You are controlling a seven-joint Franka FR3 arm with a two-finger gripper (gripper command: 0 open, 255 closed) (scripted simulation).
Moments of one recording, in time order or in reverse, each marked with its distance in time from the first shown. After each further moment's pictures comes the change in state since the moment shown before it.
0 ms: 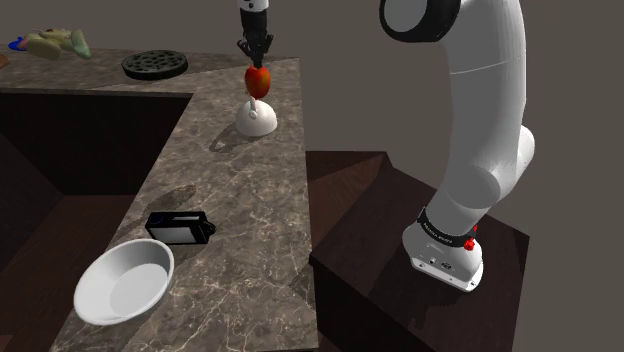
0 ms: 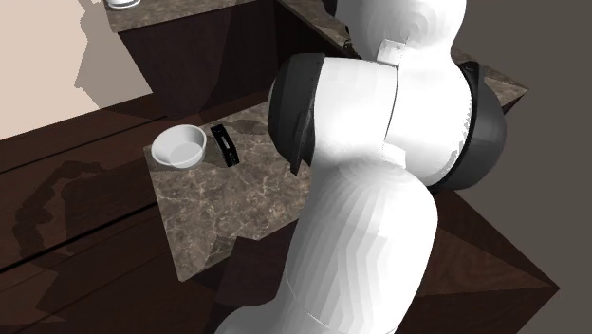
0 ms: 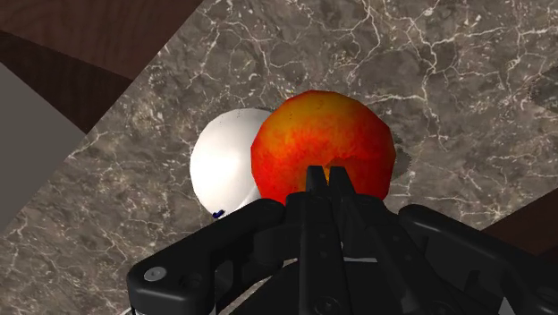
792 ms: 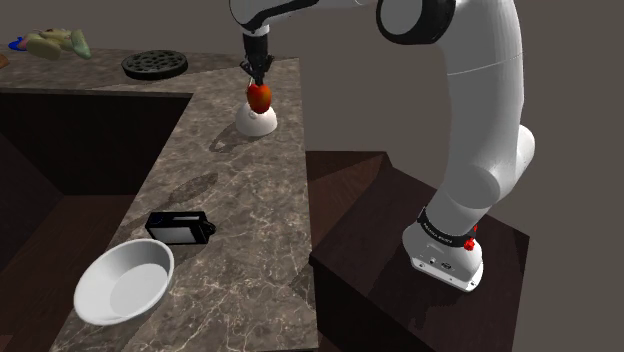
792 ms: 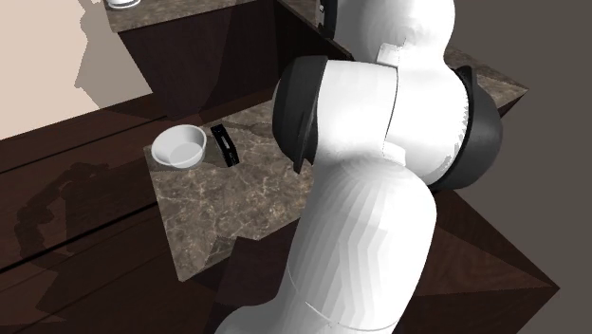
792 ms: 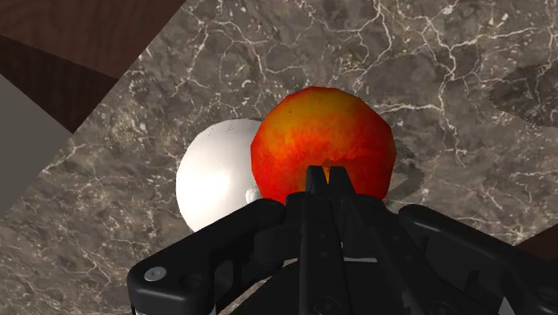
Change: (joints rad) arm -0.004 0.024 -0.004 -0.125 -0.007 0.148 0.011
